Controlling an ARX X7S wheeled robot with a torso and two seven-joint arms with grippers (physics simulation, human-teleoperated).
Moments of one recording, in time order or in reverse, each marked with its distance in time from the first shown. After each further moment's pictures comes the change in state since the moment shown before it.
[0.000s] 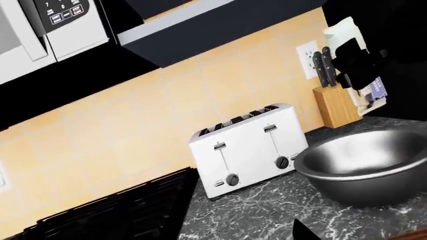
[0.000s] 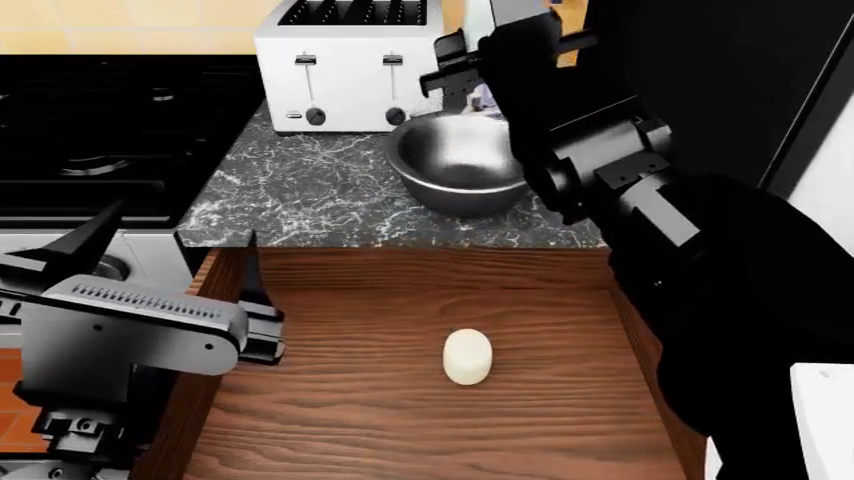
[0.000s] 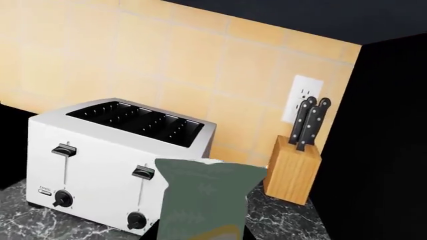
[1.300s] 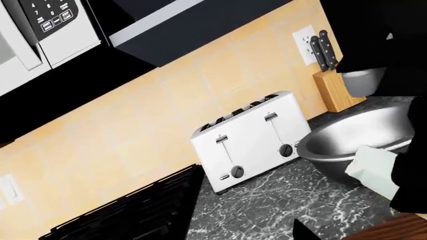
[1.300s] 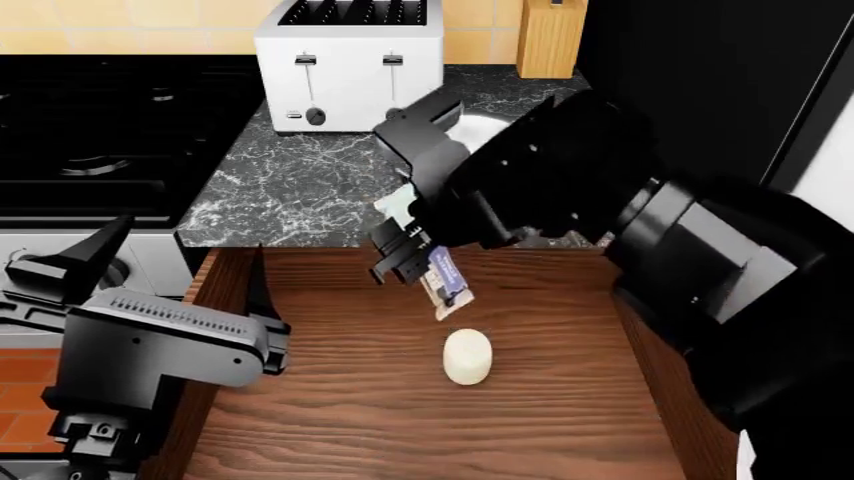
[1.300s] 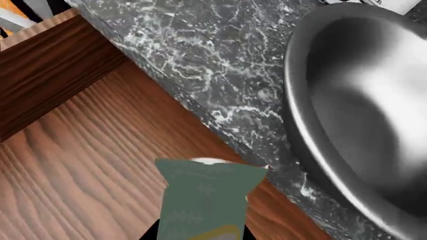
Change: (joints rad) left arm 0.008 -0.013 0.076 -0.025 0.115 -0.002 0.024; right arm -0.011 0.105 0.252 -0.600 0.004 1.053 -0.055
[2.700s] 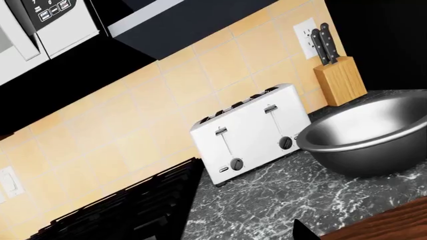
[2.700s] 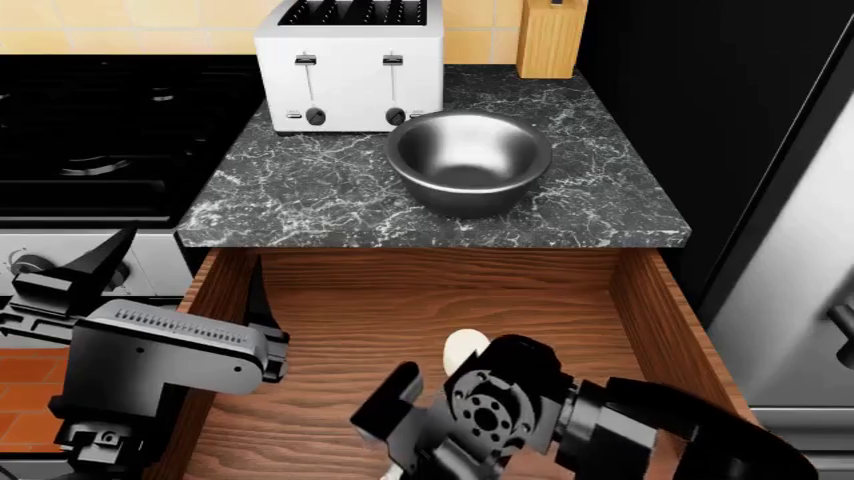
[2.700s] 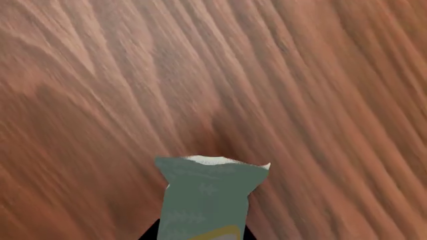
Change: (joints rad) left arm 0.055 0.002 0.002 -0.033 0.041 0.055 0.011; right arm -0.529 0.004 -0.082 -0.253 0.176 0.197 0.265
